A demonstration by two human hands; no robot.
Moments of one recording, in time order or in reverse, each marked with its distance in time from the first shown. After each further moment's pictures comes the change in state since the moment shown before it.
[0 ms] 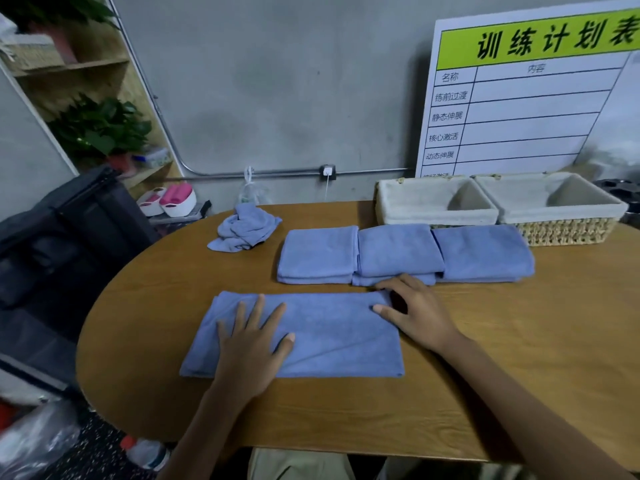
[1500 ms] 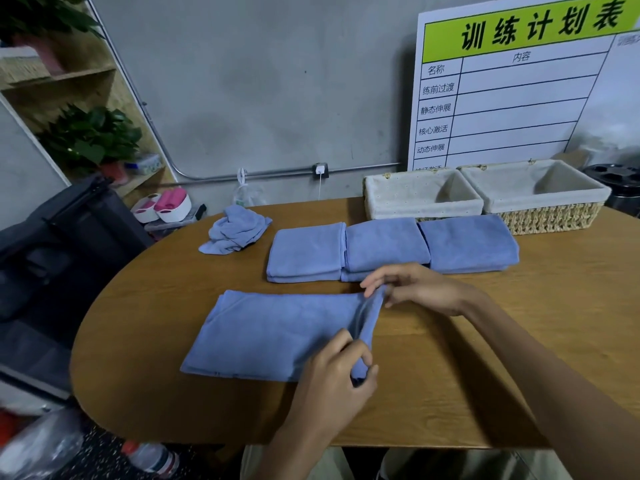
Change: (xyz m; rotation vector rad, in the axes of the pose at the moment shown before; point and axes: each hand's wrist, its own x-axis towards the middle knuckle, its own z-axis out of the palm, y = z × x) left_hand -0.054 0.146 -0.040 -0.565 0.268 0.378; right_hand 0.021 -0.010 -0.067 0.815 -0.588 0.100
